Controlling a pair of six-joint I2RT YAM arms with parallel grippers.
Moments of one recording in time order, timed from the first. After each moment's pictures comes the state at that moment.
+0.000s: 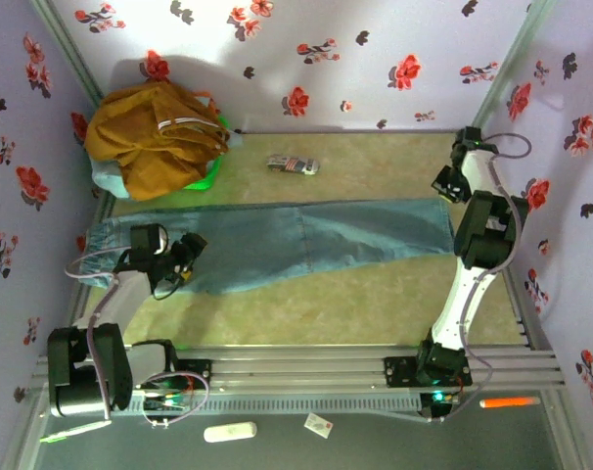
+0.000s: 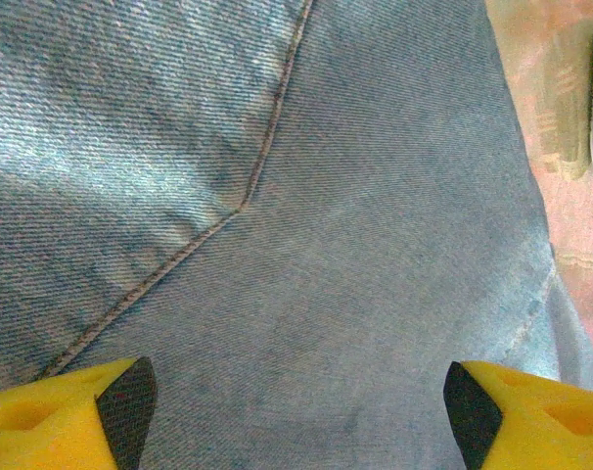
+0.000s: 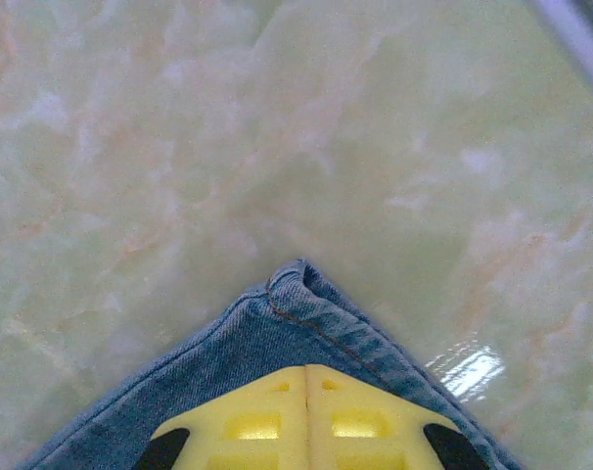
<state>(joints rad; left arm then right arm) 0.03 1.14 0.50 -0.28 0.39 -0.88 -0.21 2.13 1.81 -0.95 0.08 0.49</state>
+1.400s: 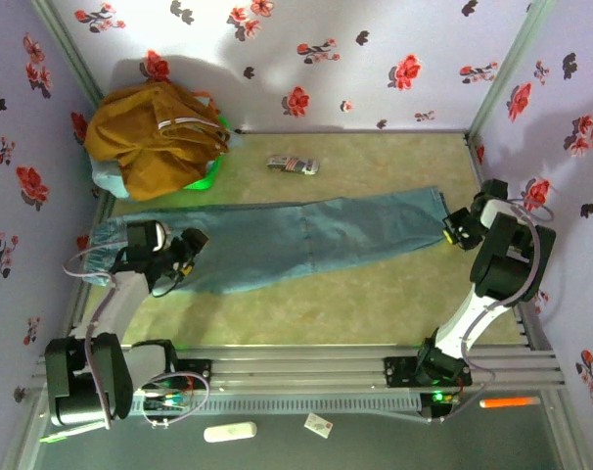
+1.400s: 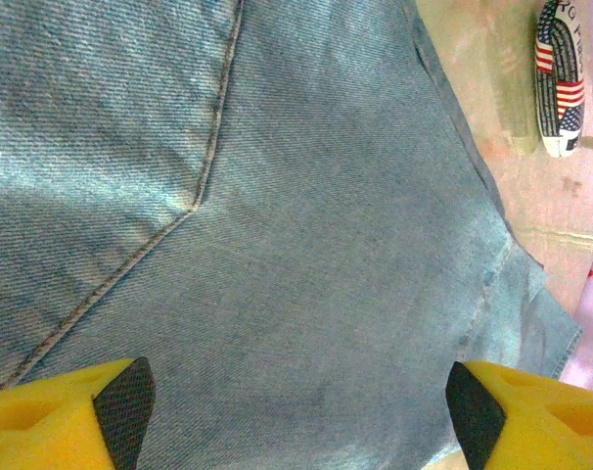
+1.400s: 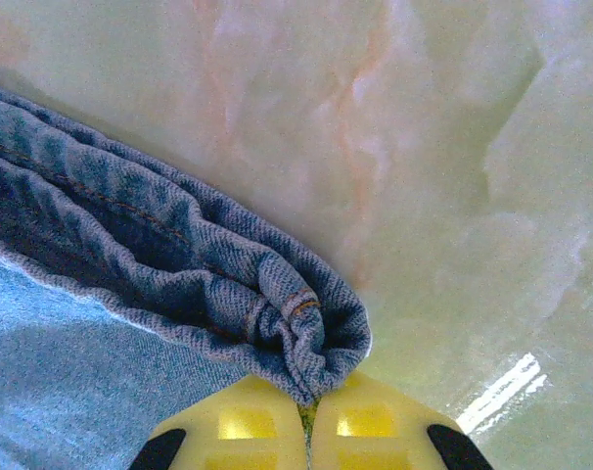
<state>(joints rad) 0.03 1.10 0.54 -0.32 0.45 -0.85 -0.40 1.84 1.14 -0.58 -0.24 0.68</state>
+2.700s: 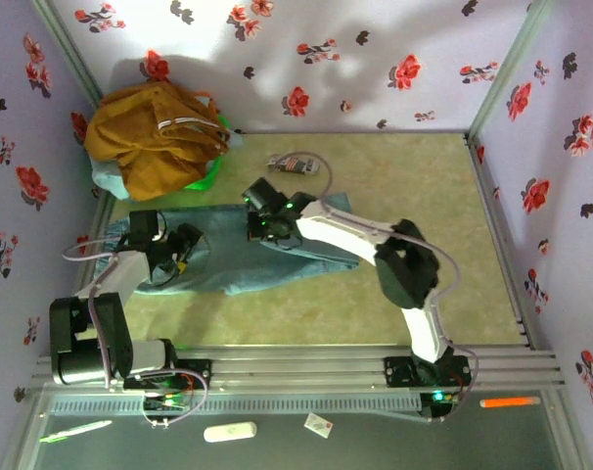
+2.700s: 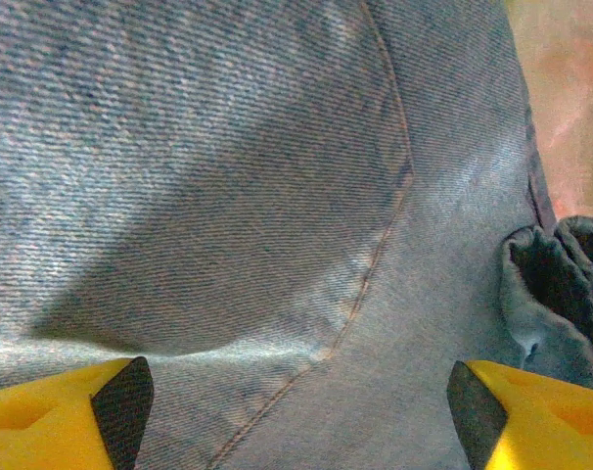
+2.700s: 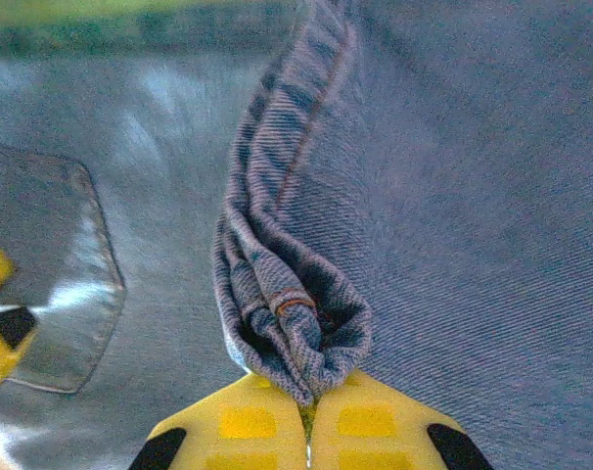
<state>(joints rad) 0.07 1.31 0.63 -0.32 0.34 -0.88 0.93 2.08 1.70 -0.63 0.01 0.78</state>
